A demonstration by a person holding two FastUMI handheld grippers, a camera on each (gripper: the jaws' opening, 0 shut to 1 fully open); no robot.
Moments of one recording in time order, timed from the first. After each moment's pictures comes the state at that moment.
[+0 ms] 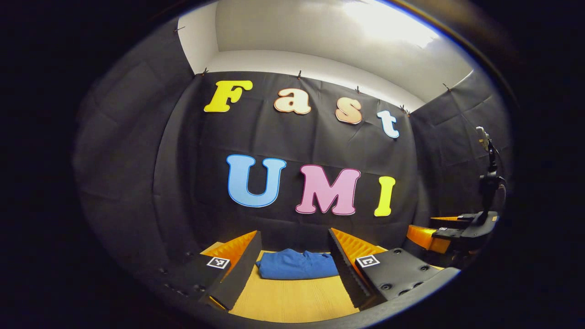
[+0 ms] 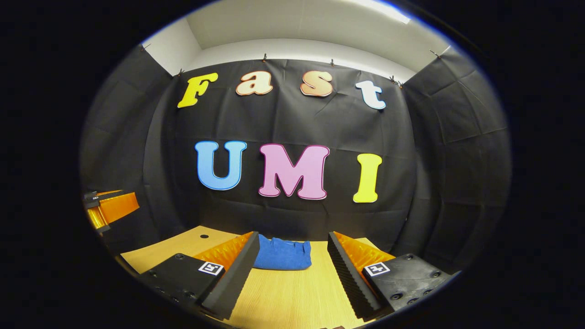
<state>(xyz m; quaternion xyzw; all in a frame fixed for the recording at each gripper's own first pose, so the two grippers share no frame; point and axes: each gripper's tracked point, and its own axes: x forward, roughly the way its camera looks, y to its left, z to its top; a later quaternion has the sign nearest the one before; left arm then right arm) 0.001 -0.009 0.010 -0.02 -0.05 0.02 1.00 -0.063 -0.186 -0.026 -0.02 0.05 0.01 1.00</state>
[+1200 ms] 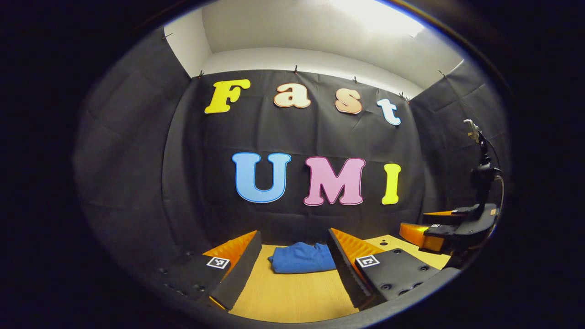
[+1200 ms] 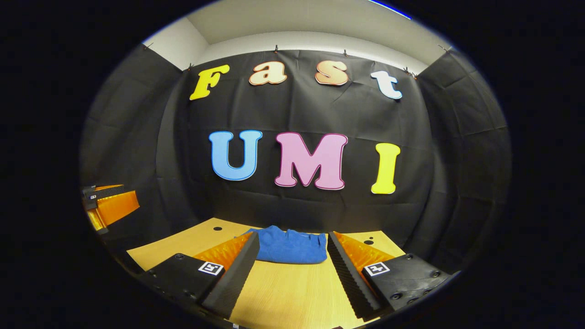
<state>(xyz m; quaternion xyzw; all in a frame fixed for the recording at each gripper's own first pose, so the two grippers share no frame) -0.016 0.002 -0.003 0.02 -0.02 0.05 1.00 -0.048 -0.145 -0.046 -0.02 0.08 0.07 0.99</state>
